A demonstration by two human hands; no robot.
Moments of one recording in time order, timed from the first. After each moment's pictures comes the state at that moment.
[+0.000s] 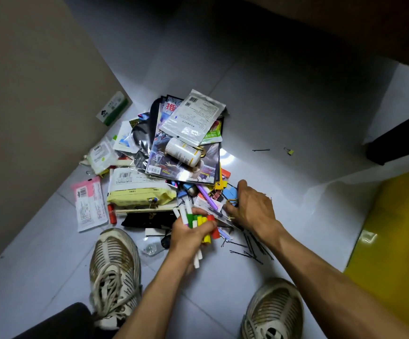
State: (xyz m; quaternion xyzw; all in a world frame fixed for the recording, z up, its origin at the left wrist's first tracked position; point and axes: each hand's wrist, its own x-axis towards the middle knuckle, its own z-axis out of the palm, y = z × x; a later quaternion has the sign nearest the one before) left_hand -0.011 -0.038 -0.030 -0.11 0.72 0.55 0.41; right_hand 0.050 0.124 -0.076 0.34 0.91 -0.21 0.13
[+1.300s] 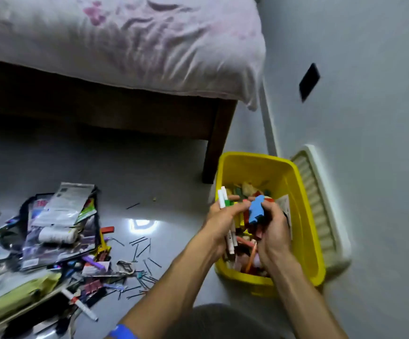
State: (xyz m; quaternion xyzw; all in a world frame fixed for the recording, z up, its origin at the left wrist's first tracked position) left_hand 0.221 0.158 0.187 0.13 0.50 0.50 0.70; right_hand 0.327 0.180 0.169 0.51 0.24 -0.67 -0.49
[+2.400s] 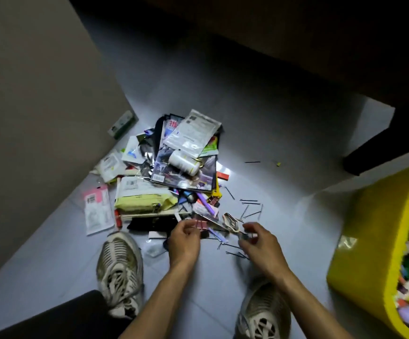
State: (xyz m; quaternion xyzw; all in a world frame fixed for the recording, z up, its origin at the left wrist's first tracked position) left_hand -0.001 -0.050 -0.027 -0.10 0.83 0.42 0.35; right_hand 0.135 0.079 -0.028 0.47 0.73 -0.49 0.07
